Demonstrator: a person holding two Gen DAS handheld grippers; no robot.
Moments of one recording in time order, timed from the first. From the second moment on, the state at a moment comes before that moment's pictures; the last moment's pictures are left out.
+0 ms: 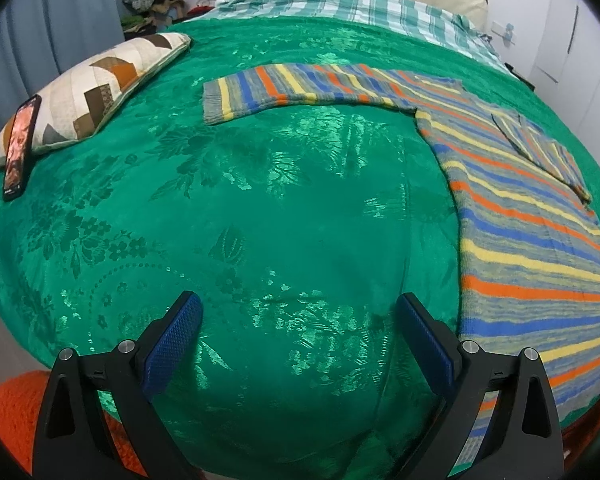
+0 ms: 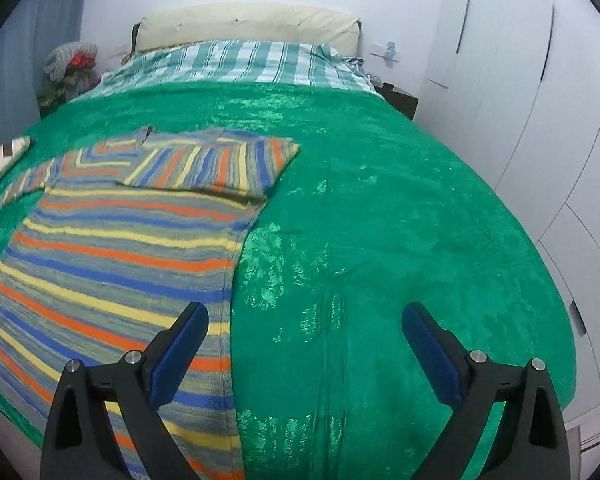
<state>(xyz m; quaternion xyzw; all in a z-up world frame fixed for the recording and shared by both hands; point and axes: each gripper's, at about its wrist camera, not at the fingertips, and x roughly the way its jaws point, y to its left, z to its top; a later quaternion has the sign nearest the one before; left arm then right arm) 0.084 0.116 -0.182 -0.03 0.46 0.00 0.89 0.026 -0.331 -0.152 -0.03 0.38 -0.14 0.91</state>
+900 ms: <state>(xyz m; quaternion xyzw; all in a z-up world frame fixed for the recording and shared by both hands) 0.125 0.168 -0.167 -0.18 0.47 -0.05 0.86 0.031 -0.332 -0.163 -0.03 0.40 -0.14 0.91</state>
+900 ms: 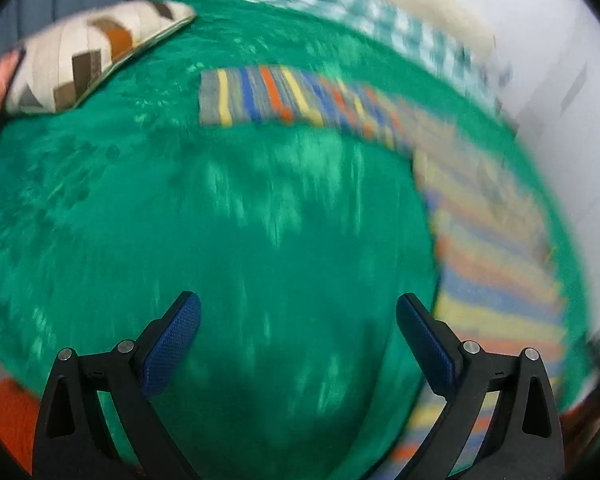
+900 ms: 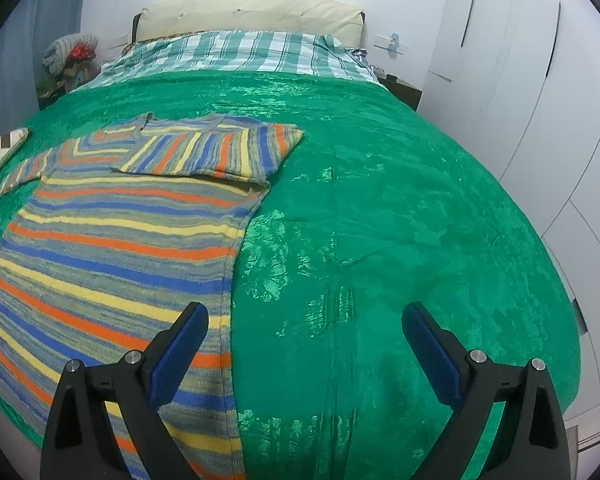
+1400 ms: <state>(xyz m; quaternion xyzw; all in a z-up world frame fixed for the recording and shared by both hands) 0.290 0.255 -0.208 -0.35 0.48 0.02 0.80 0.037 -0.332 -0.167 -0.02 0.41 -0.14 0.90</state>
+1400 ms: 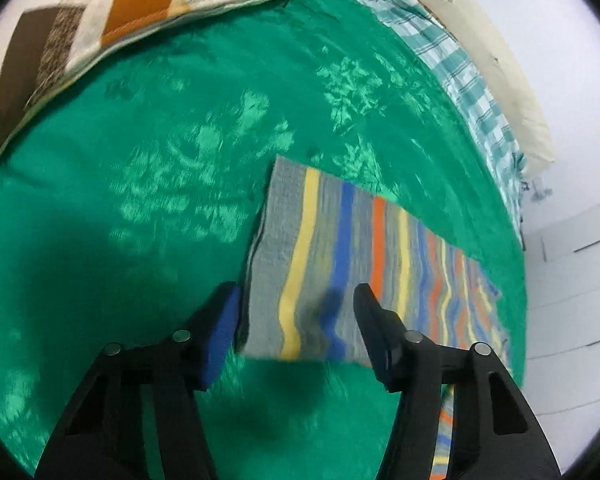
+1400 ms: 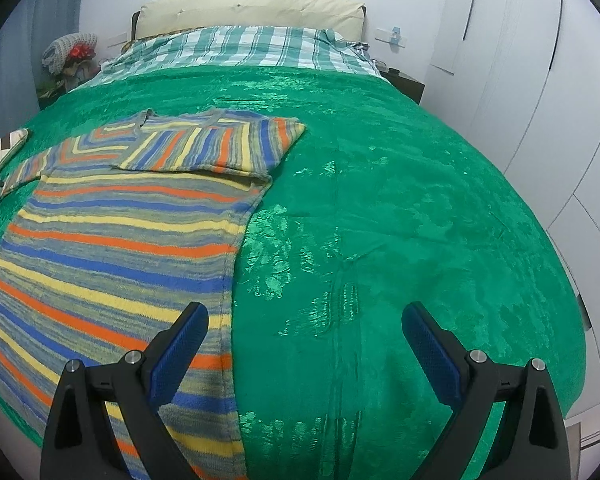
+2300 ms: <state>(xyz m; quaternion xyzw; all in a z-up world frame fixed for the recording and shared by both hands) 0.315 -0.103 -0.057 0.04 0.41 -0.22 0.88 0.034 -0.356 -0.161 0.05 0.39 -0.13 0.91</state>
